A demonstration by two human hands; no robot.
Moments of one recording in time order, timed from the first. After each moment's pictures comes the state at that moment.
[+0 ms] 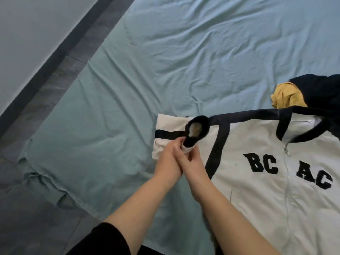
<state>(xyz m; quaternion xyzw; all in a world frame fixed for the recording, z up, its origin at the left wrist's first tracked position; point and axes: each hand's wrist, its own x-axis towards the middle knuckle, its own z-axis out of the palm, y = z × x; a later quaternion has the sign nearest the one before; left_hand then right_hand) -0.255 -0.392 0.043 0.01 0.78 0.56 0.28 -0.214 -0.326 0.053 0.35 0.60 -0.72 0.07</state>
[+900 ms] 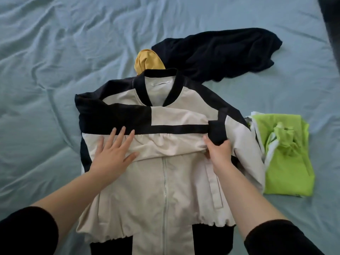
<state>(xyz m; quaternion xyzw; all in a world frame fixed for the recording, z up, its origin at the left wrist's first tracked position) -0.145 -0.188 -0.015 0.35 0.90 0.04 0.25 0.014 0.068 0.009 0.65 0.58 -0.48 -0.11</state>
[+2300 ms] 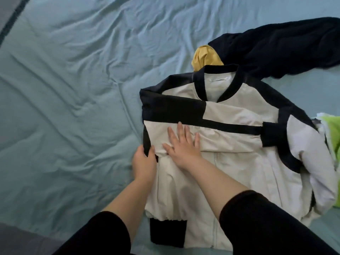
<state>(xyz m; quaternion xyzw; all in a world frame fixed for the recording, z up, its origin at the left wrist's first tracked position) -0.134 -0.259 -0.029 -0.15 0.85 0.46 0.21 -0.111 -0.129 -0.025 0.19 0.91 -0.20 0.30</state>
